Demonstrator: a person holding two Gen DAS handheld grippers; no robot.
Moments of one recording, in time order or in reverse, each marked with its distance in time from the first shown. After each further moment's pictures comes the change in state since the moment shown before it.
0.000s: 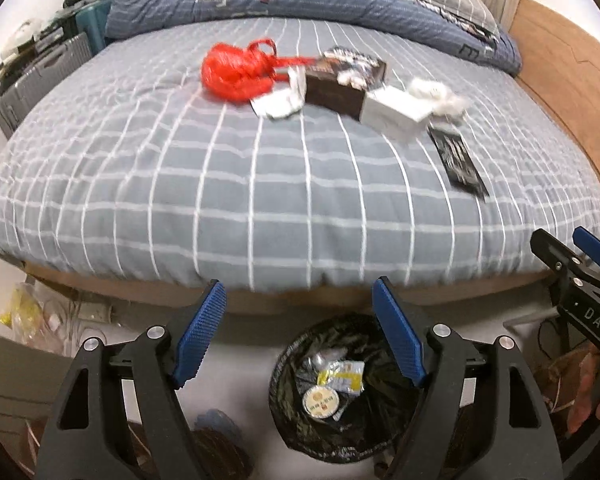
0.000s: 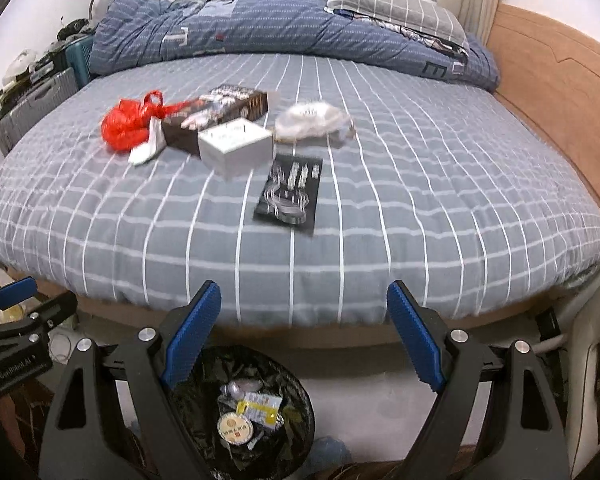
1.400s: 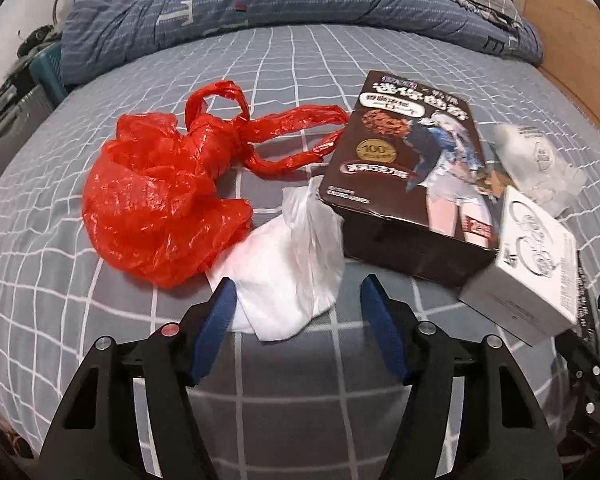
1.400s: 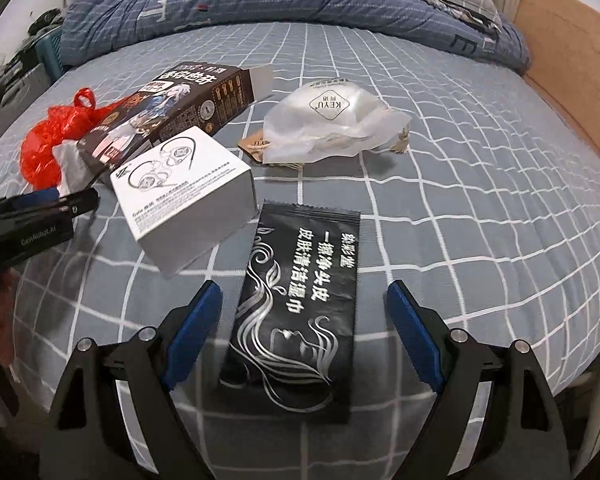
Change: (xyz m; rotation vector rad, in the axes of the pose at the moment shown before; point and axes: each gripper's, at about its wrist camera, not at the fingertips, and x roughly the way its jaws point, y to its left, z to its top) left arm 0.177 -0.004 0.169 0.113 -0.014 0.064; right arm 0.159 0.010 0.077 0.039 0.126 0.024
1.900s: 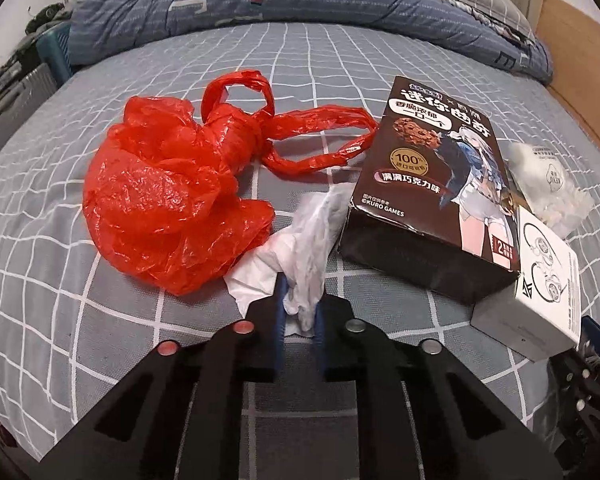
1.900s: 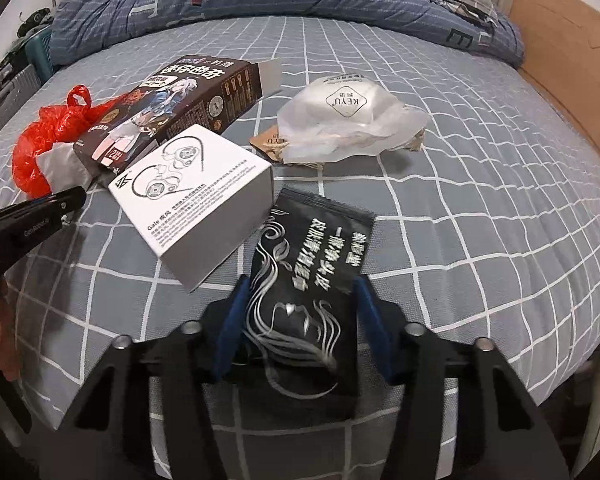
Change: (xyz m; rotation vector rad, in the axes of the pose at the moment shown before) left arm 0.009 0.018 0.007 -0.069 0.000 -0.028; right arm 0.002 0.017 0.005 0.000 0.019 -0.038
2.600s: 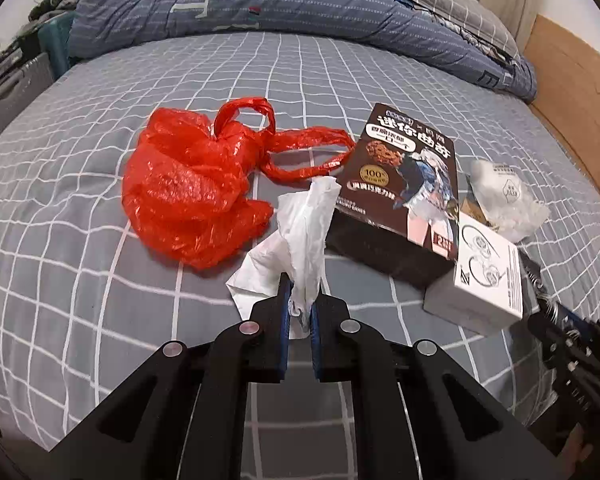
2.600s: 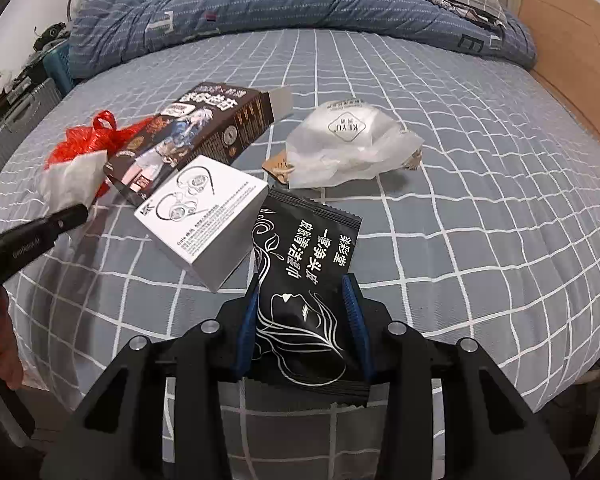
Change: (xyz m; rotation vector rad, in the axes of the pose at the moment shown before) left arm -0.048 0.010 -0.016 -0.044 -0.016 -0.080; right arm -0.028 -0.017 0.008 0.010 -0.031 0.098
